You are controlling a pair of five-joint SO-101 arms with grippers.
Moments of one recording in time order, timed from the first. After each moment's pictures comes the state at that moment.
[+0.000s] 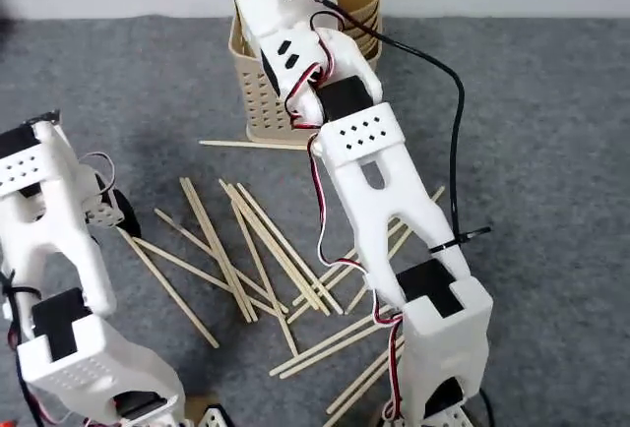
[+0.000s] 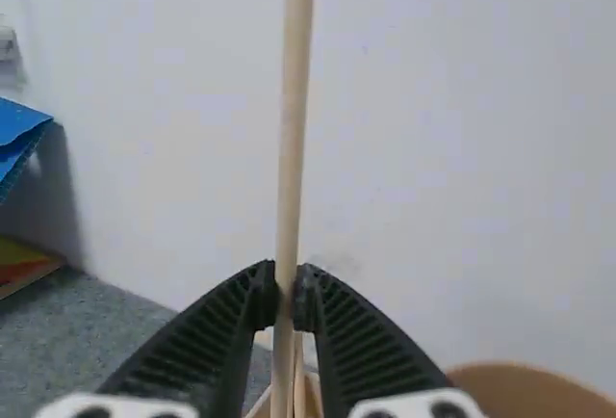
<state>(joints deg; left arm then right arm) -29.8 9.5 1.8 99.2 10.8 -27.3 20.7 -30.2 18.5 0.0</state>
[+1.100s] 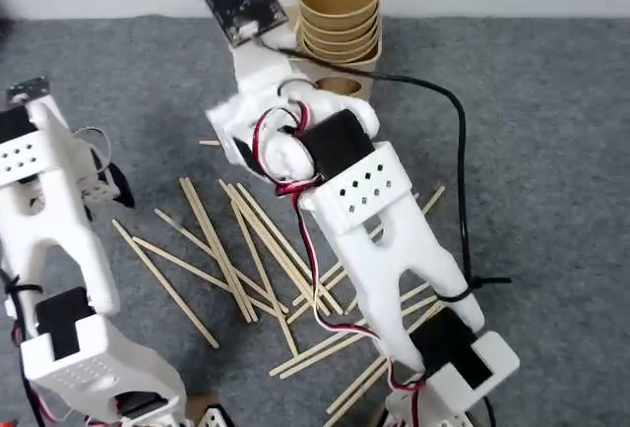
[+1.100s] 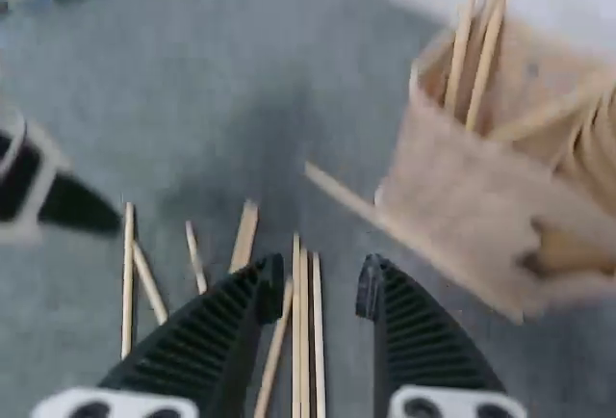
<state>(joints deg) -26.2 9.5 -6.1 99.2 10.8 -39.3 3.2 -30.1 80.6 -3.6</state>
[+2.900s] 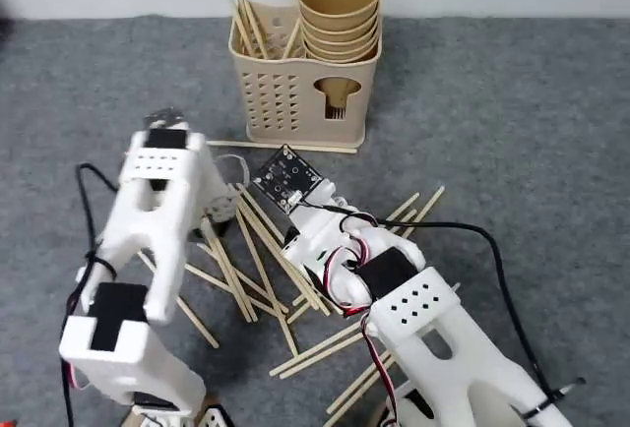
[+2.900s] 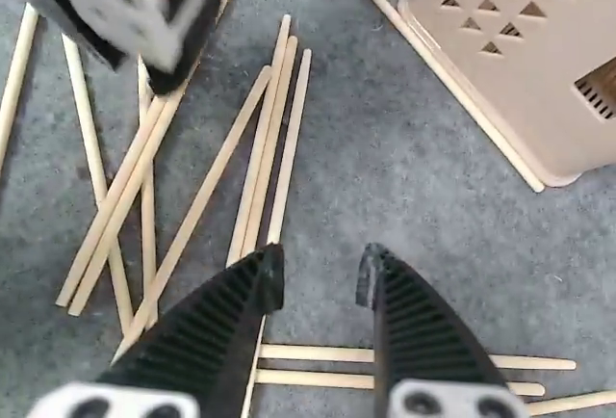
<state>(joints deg) 1.0 9.5 13.9 84.1 36.8 -37.2 -38.3 50.6 45.3 13.6</state>
